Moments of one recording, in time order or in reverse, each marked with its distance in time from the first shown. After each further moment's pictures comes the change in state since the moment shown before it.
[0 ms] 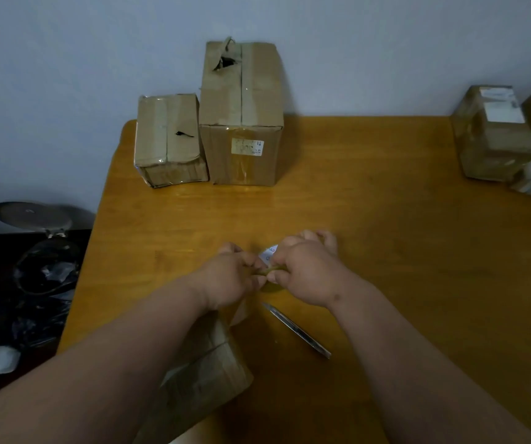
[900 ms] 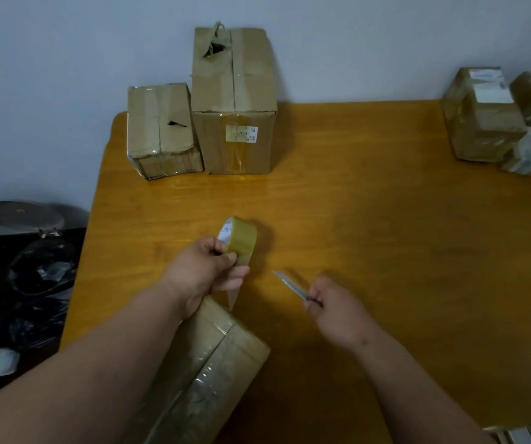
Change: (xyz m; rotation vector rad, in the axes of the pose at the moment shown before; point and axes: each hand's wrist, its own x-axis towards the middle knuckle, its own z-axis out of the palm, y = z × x) left_hand -0.012 -0.026 0.007 -1.071 0.140 -0.215; right_hand -0.071 0.024 0.072 0.452 -0.032 0.399
